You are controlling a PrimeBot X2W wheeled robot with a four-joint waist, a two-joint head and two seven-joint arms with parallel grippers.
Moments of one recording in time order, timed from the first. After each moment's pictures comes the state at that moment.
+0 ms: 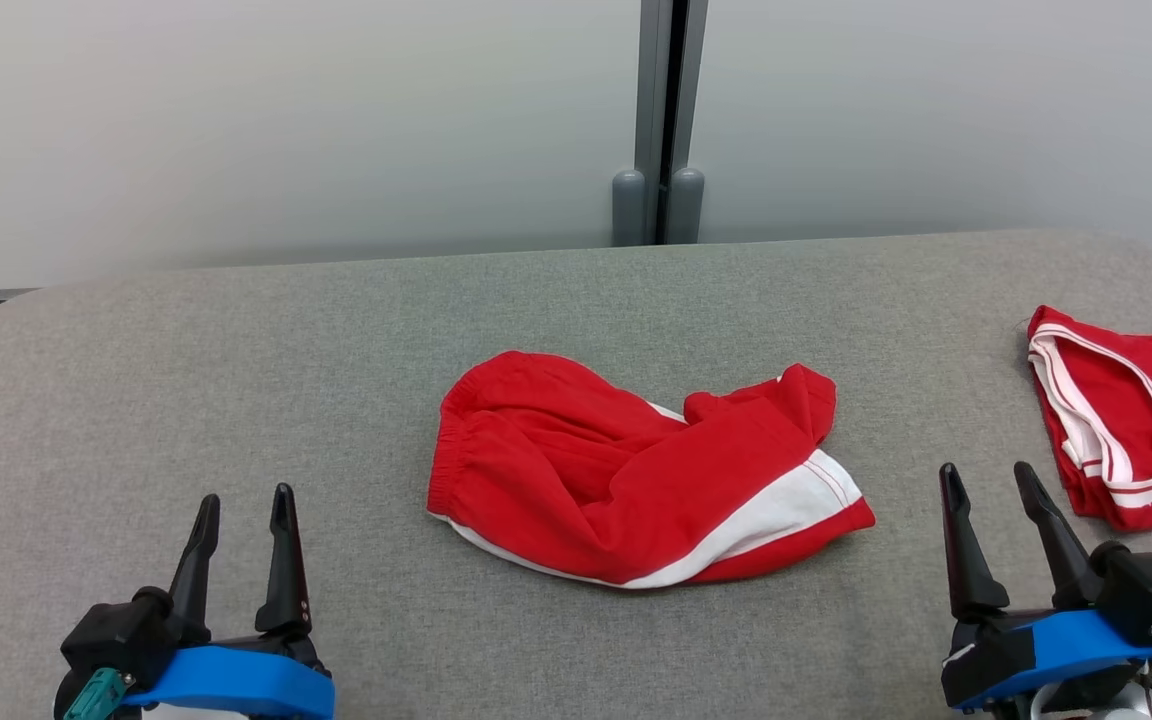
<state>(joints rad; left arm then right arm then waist) -0.04 0.11 -0.05 0.29 -0.38 -0.13 -0.26 -0.05 -0.05 -0.07 0.15 0.17 0.13 -0.16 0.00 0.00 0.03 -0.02</state>
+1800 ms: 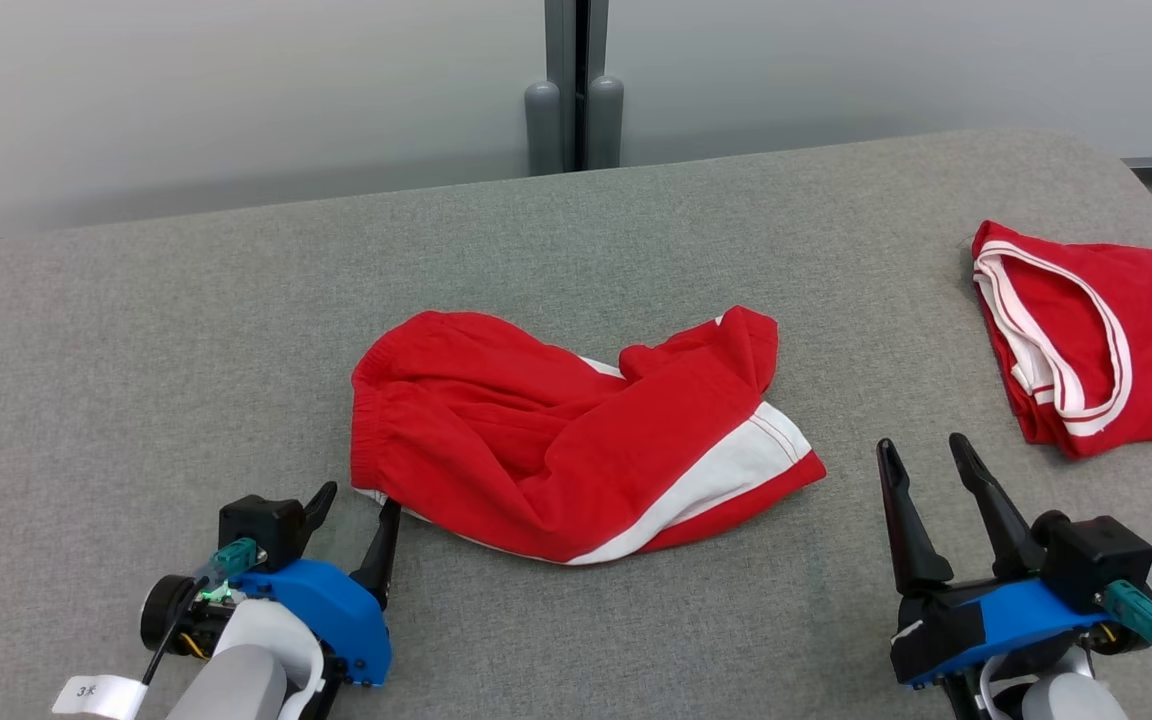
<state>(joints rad) -0.34 0.21 -0.40 0.71 -0.44 -0.13 -0.12 -0.10 -0.05 0.02 0.20 0.21 0.13 -0.18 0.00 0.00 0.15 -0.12</state>
